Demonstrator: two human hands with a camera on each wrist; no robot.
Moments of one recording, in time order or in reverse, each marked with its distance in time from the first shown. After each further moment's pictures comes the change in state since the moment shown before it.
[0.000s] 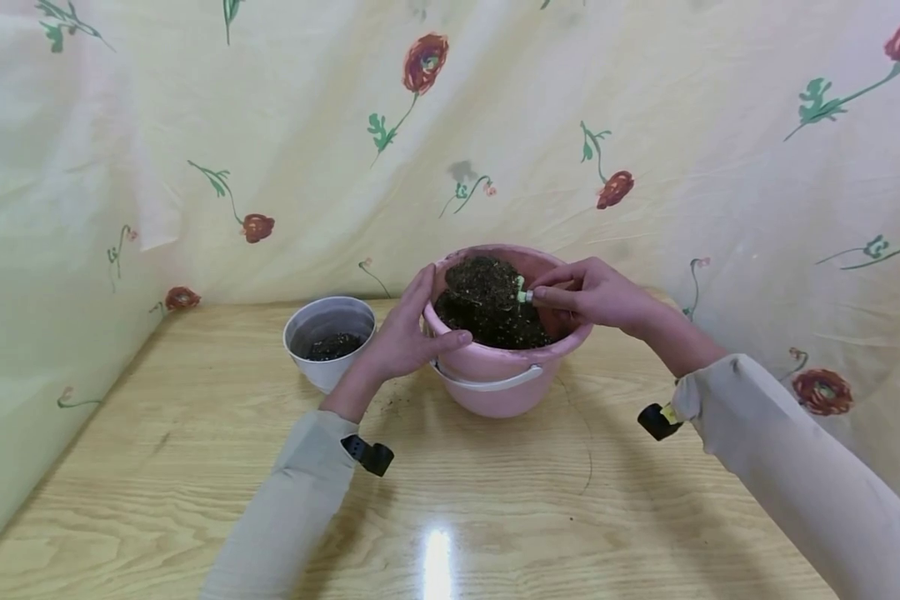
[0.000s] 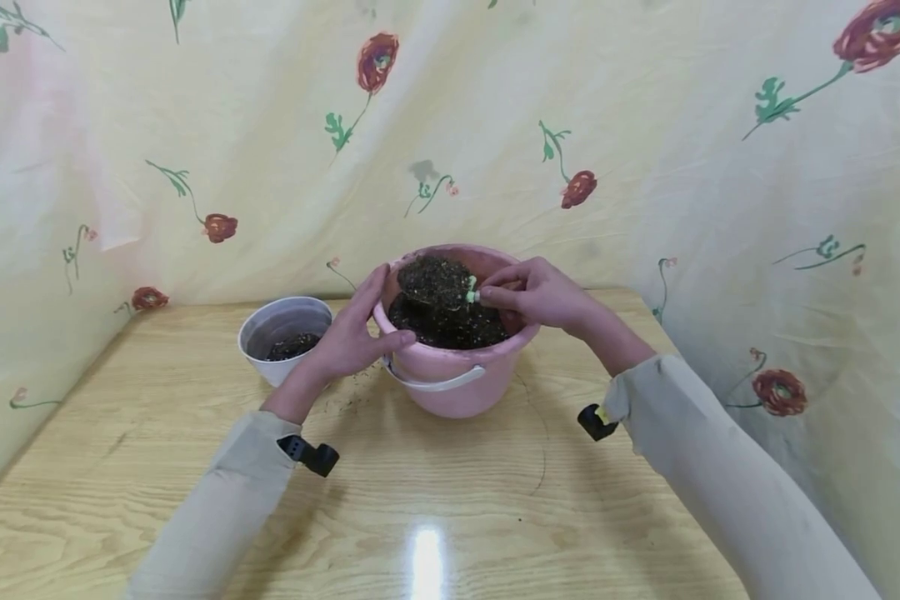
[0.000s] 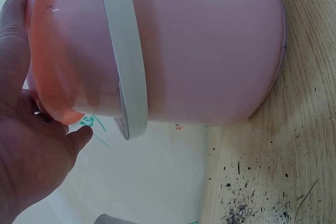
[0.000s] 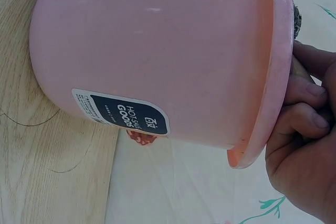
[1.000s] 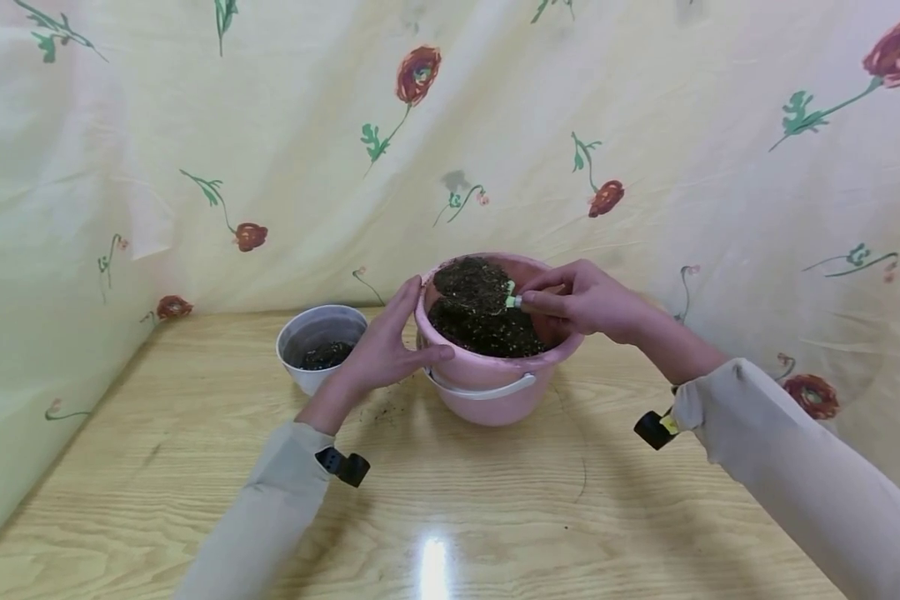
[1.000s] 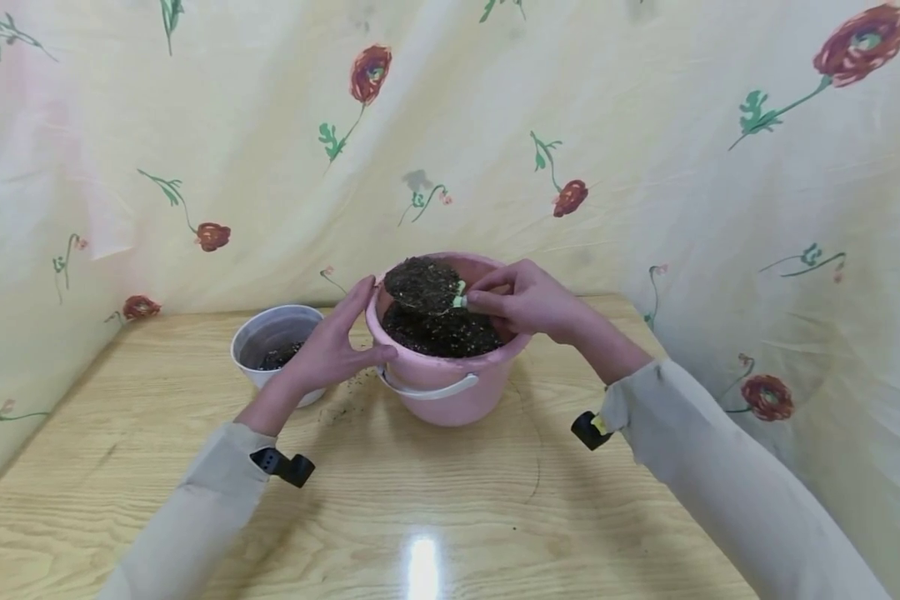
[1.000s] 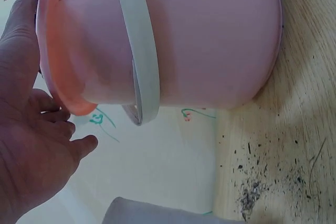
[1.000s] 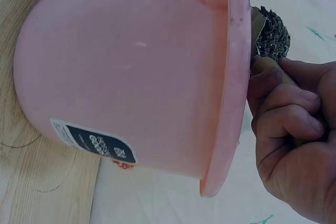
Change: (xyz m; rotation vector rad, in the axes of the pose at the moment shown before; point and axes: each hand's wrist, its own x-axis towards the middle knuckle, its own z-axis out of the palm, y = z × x) left_hand -0.013 0.000 -0.012 0.151 0.005 -0.025; right_hand -0.008 -0.025 0.003 0.077 -0.020 0.058
